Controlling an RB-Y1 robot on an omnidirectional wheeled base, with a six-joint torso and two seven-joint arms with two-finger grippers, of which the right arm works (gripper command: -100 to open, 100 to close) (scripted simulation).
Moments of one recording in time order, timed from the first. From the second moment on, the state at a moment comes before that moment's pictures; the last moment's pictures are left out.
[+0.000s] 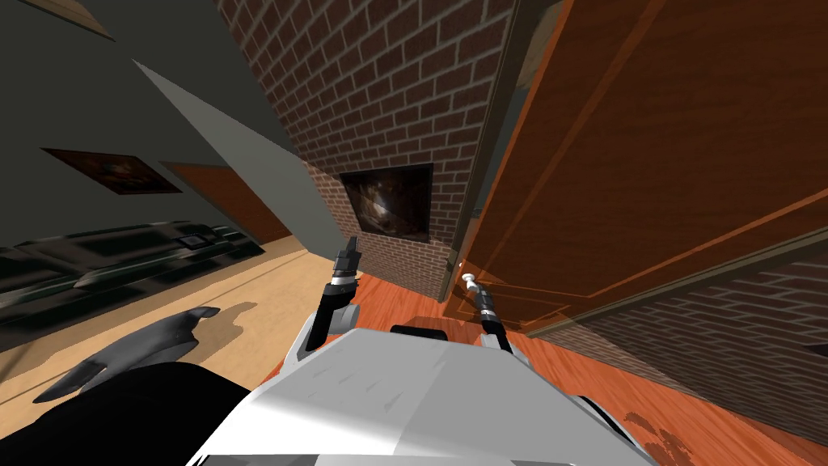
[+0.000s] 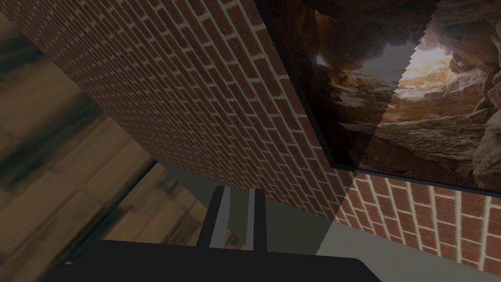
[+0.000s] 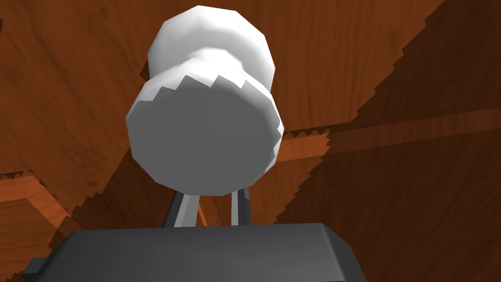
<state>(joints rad) -0.10 -0.29 0.03 -0.50 -0.27 -0.97 -0.27</state>
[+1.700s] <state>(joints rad) -0.10 -0.28 0.09 -0.55 -0.37 -0.92 -0.67</state>
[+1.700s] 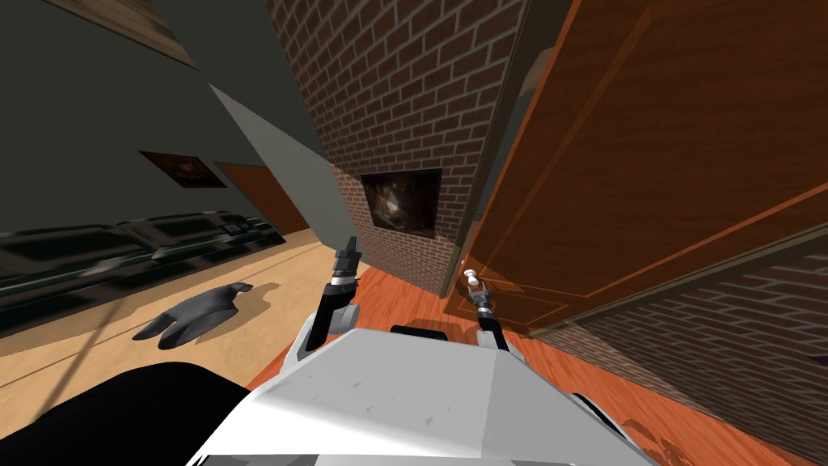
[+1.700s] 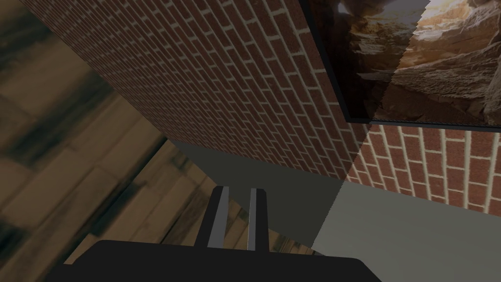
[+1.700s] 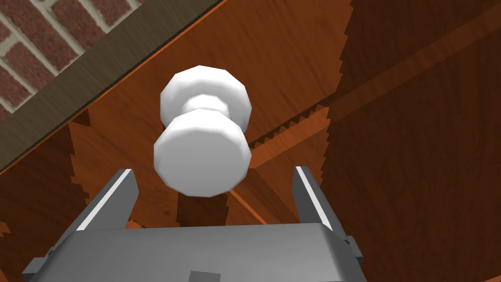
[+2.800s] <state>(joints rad) -0.12 -0.26 0.15 -0.58 -0.46 -0.89 -0.95</state>
